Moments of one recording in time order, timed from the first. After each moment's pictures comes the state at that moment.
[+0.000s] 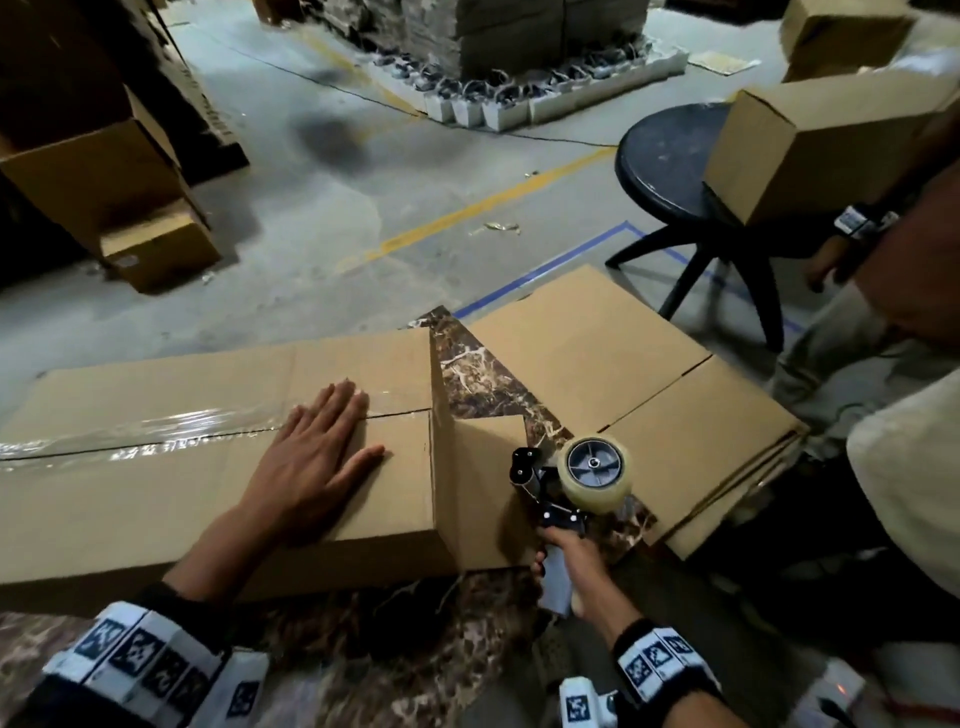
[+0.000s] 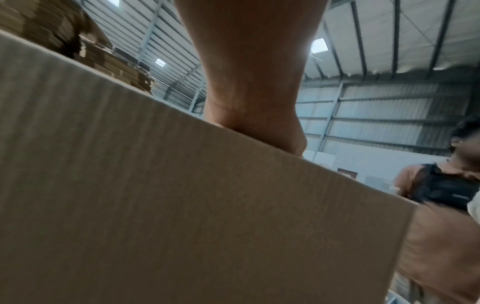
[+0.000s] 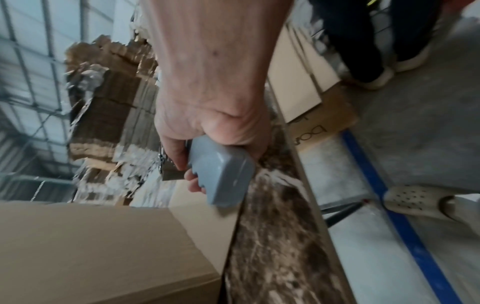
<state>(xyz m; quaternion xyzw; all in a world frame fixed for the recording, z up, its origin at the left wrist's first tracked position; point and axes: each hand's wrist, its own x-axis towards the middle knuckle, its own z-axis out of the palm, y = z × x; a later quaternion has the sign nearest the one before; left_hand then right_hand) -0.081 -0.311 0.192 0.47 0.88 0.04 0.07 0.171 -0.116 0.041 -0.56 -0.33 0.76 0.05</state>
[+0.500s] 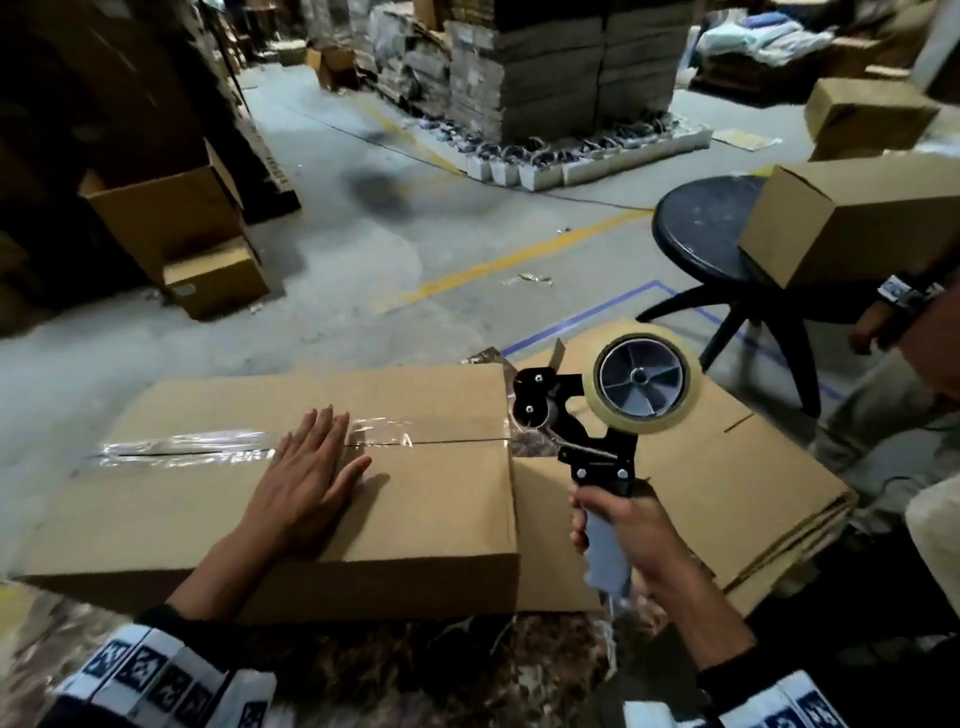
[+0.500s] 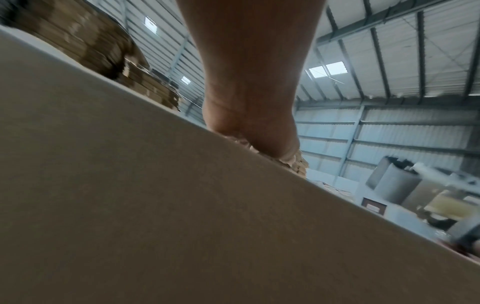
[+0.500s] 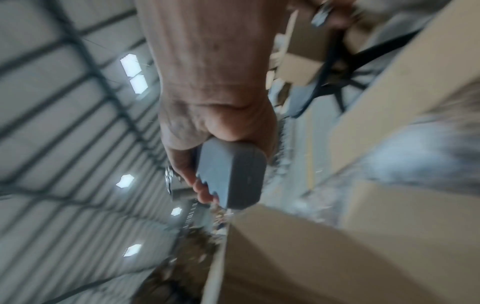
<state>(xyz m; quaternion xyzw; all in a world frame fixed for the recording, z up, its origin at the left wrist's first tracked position) -0.133 -0.388 0.198 0.40 0.91 0.11 0.06 0.130 -0.138 0.208 -0.38 -0.52 0.76 0.12</state>
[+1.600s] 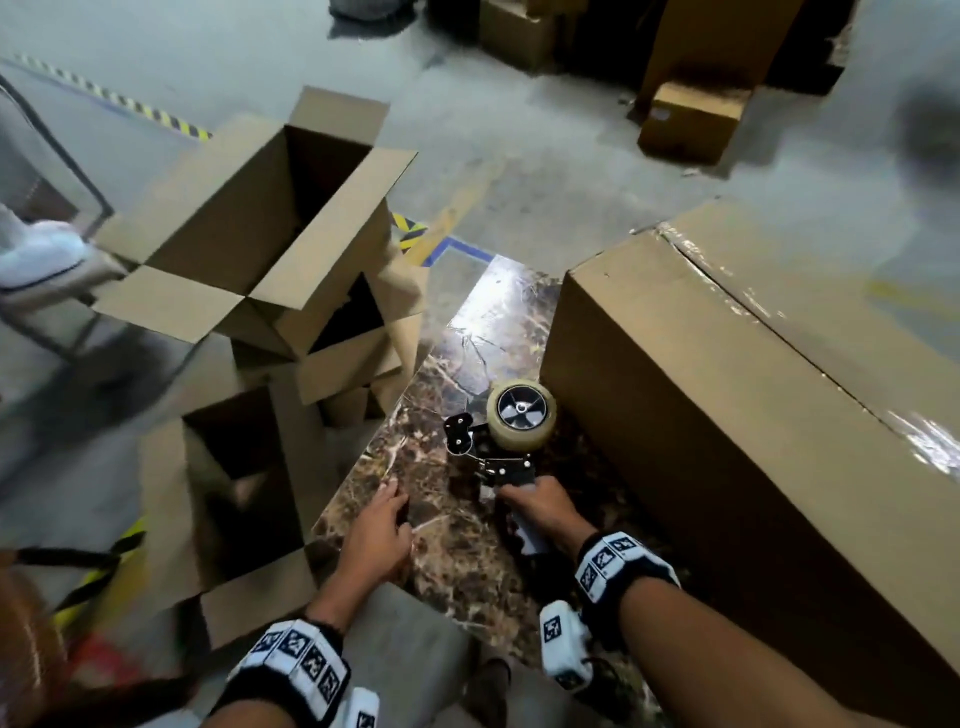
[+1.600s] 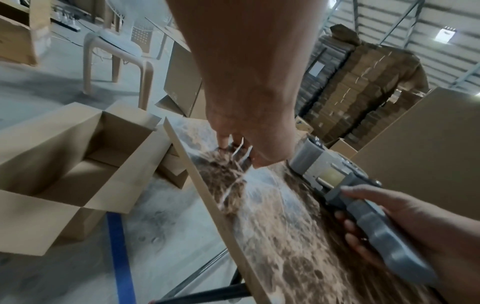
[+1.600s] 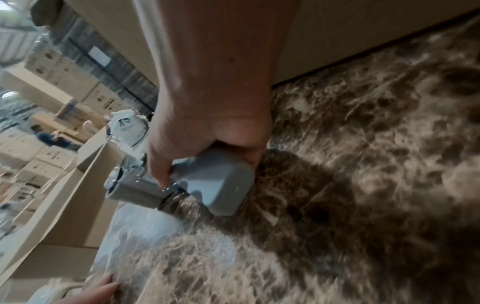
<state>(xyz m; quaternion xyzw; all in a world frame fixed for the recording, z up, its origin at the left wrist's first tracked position) 0.095 -0.731 -0.019 -0.21 0.93 0.28 0.11 -0.019 -0.515 0.039 -0.10 -0.76 0.51 -0.39</state>
